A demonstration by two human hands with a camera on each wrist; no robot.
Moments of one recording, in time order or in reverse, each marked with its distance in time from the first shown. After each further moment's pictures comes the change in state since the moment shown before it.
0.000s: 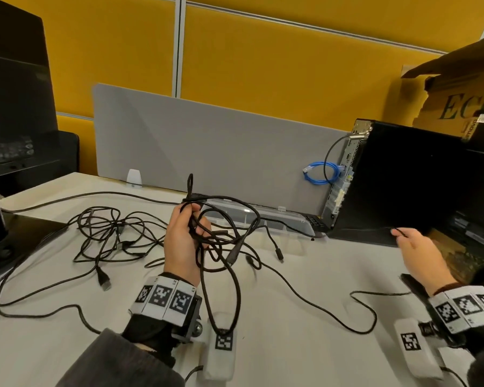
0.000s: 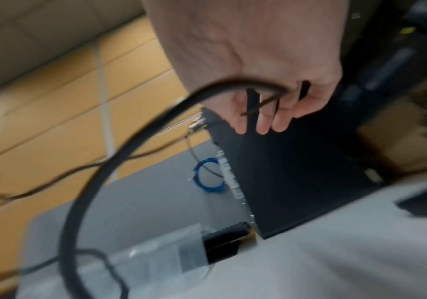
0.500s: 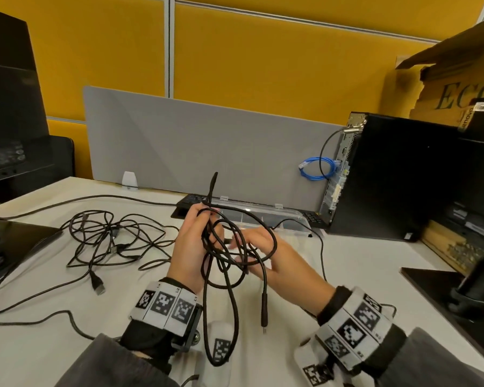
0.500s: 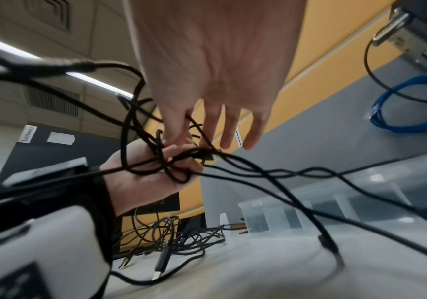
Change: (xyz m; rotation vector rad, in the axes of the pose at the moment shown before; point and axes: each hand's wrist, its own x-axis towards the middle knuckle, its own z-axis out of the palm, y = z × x) left_hand -0.004 -0.014 0.007 0.167 -0.192 -0.031; right_hand -0.117 -0.151 0.053 0.386 -0.492 -0.898
